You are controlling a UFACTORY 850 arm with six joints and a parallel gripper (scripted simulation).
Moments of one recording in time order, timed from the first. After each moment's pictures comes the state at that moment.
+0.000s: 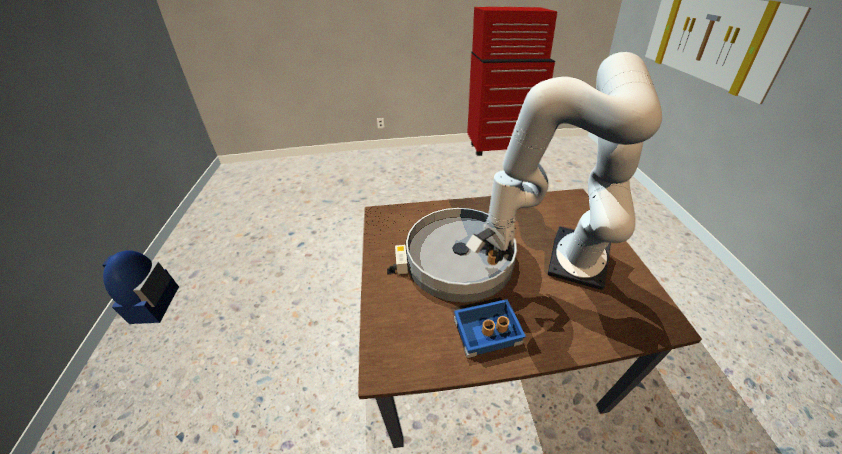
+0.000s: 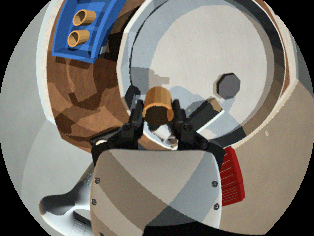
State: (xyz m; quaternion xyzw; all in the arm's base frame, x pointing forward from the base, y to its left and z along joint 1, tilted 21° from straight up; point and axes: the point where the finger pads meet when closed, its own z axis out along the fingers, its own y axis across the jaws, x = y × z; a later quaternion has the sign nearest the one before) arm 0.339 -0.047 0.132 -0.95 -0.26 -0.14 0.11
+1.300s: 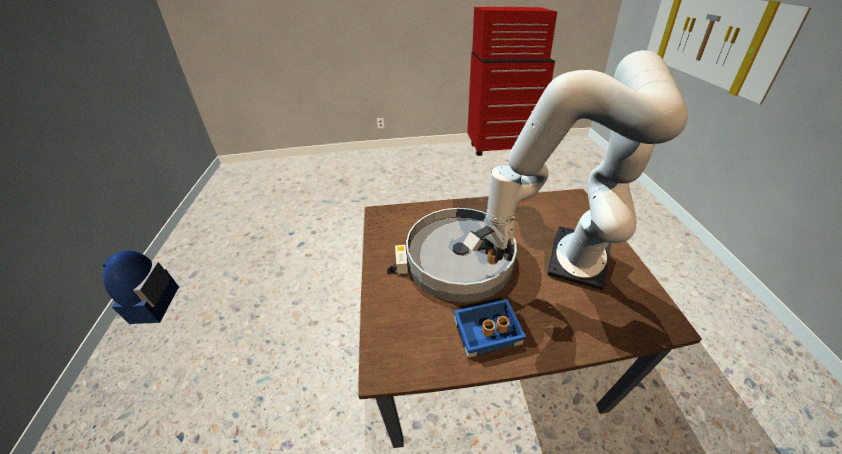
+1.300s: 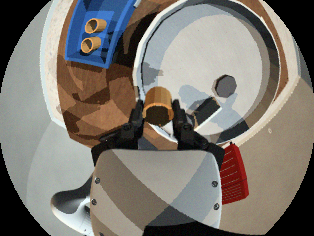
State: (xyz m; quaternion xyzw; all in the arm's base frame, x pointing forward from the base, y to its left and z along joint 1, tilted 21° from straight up) arm 0.345 -0.034 0.170 -0.95 -0.24 -0.14 0.12
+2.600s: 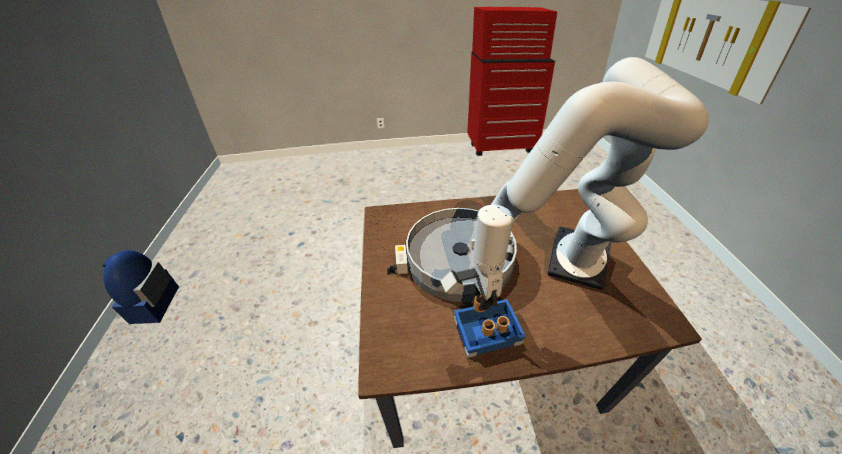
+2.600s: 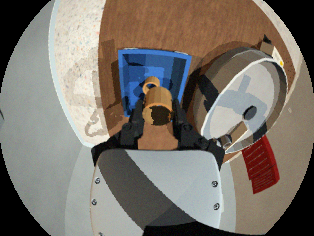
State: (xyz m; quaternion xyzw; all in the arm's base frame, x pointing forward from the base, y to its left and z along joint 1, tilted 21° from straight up) arm 0.437 0.133 0.241 -0.98 -0.08 -0.12 0.15
